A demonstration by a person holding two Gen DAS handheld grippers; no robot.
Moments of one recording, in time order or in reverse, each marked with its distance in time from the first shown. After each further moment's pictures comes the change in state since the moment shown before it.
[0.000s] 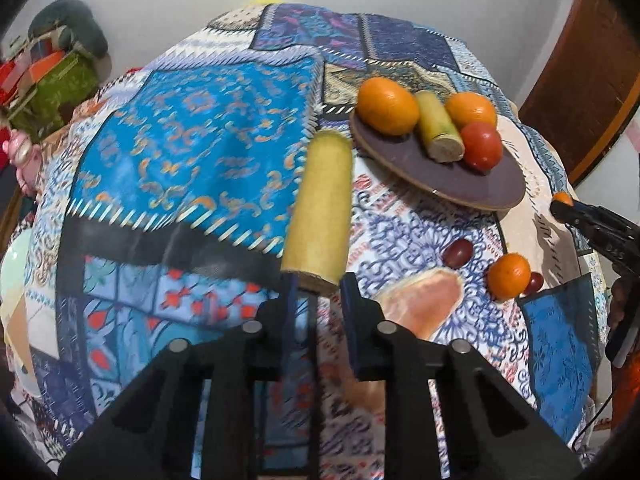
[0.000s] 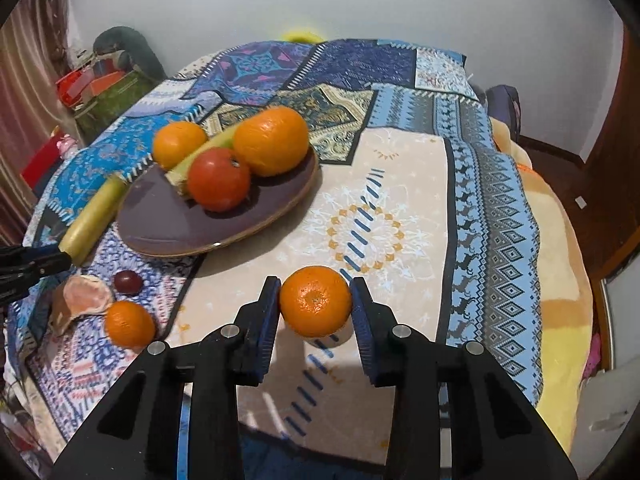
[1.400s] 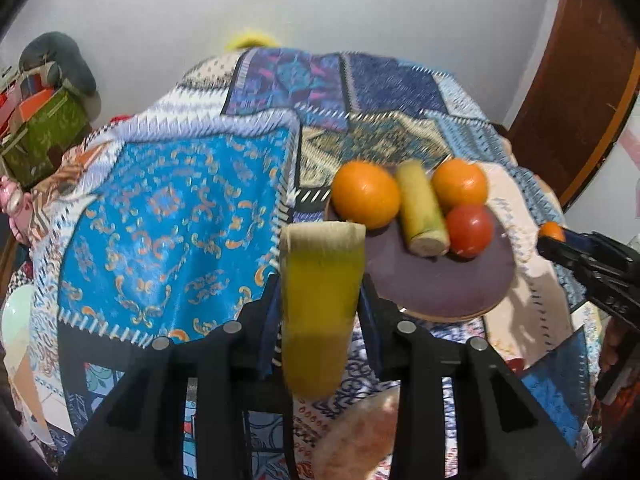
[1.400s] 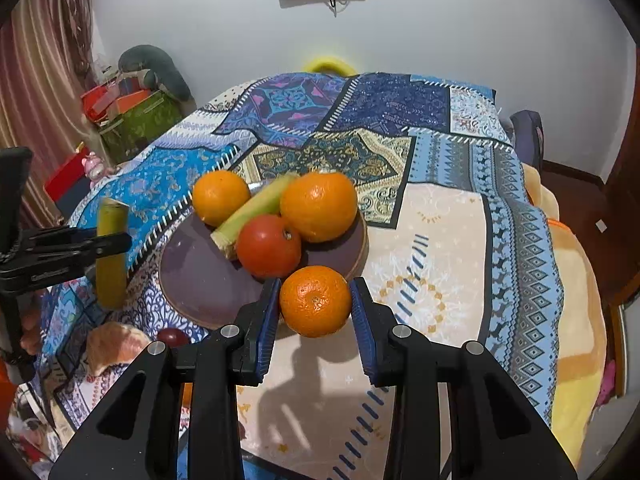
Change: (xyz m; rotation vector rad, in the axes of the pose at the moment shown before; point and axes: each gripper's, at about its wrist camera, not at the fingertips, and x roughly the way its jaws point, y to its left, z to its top) left arm 0.000 -0.026 0.071 0.055 -0.127 -0.016; right arm 0.001 0.019 0.039 -0.022 -0.085 0.083
